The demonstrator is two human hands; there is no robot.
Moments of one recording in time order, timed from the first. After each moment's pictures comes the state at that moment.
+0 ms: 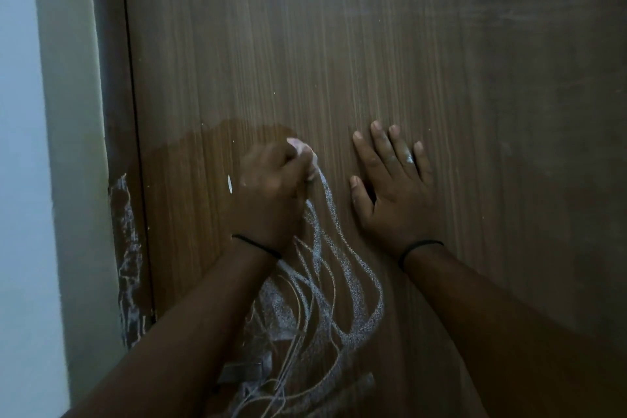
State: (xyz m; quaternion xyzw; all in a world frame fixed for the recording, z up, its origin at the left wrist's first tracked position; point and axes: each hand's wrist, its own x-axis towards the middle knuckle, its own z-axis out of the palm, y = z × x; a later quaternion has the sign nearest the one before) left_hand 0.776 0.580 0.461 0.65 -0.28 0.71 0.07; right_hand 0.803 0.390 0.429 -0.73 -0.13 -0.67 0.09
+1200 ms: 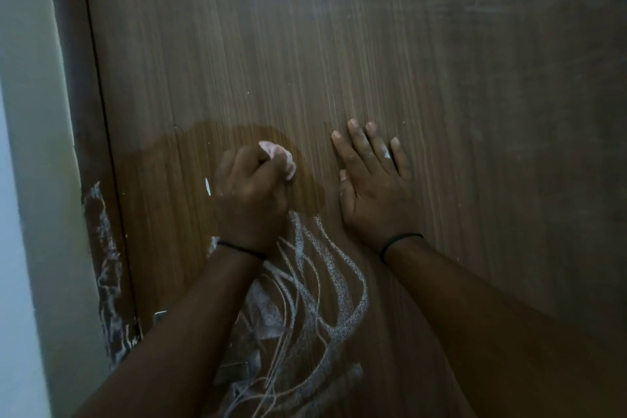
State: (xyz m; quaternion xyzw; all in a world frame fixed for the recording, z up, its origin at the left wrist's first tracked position) left_hand 0.776 0.573 0.452 0.61 -0.26 0.74 0.10; right_hand 0.806 0.390 0.424 -0.71 -0.13 -0.69 0.10
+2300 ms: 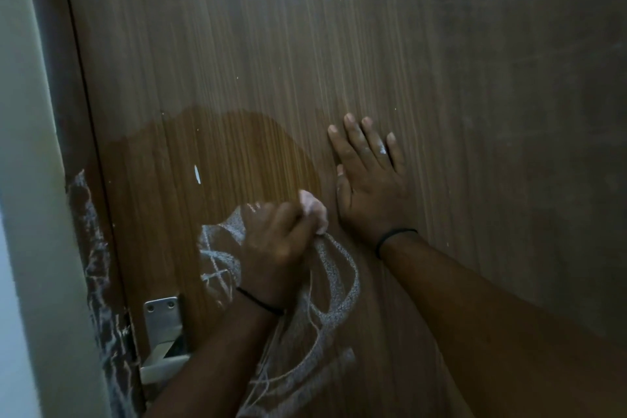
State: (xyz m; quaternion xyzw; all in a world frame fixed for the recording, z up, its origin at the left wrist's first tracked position) left_hand 0.777 0.558 0.376 0.64 -0.30 0.71 0.02; right_hand 0.798 0.388 0.413 -0.73 -0.12 -0.67 0.11
